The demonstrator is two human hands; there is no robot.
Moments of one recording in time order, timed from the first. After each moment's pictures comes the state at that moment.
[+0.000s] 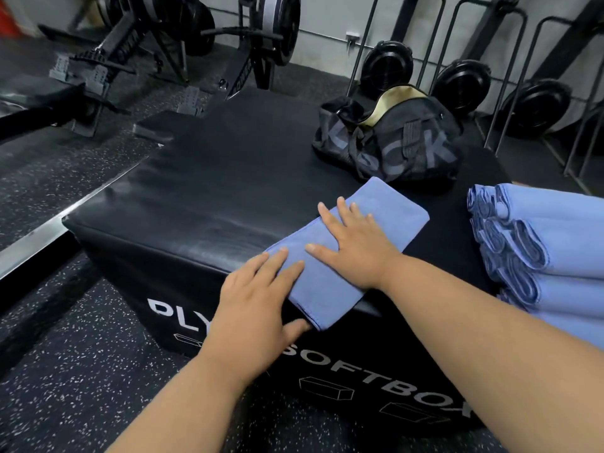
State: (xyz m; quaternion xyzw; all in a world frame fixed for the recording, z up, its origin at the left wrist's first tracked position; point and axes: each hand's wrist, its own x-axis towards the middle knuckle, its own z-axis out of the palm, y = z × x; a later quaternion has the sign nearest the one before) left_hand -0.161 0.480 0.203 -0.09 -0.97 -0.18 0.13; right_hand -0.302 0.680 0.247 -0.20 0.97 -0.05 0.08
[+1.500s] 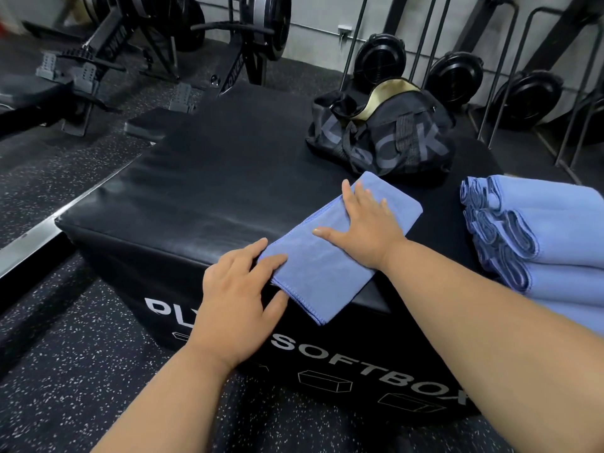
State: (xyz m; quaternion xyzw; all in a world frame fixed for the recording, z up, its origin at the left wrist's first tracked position) left_hand -0.162 0.466 0.199 -0.04 -0.95 -0.26 0.17; right_hand -0.324 0.699 0.247 -0.13 0.99 -0.10 0.03
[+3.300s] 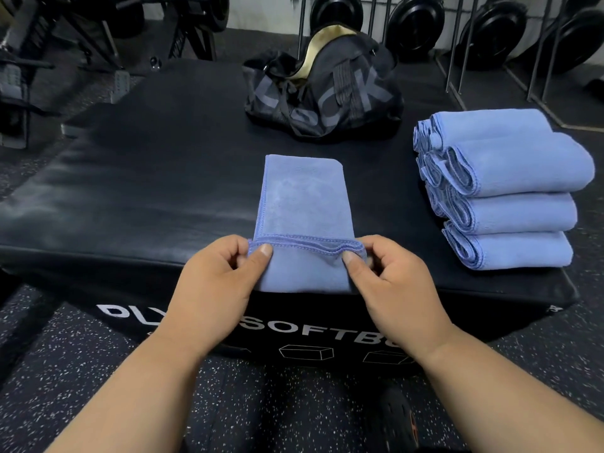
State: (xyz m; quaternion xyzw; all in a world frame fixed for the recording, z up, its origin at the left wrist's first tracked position) left_hand -0.159 0.538 0.250 0.06 -0.85 -0.52 0.01; right_hand -0.150 0.779 0.247 0.00 0.85 -0.52 -0.06
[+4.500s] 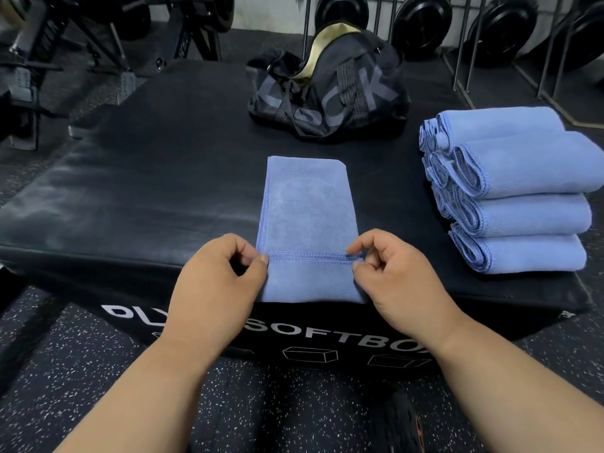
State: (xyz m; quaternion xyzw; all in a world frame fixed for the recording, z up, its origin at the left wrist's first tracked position) left_hand -0.161 0.541 0.247 0.10 -0.89 -0.44 0.07; right_hand -0.167 0.788 0.251 0.00 0.87 -0.49 0.01
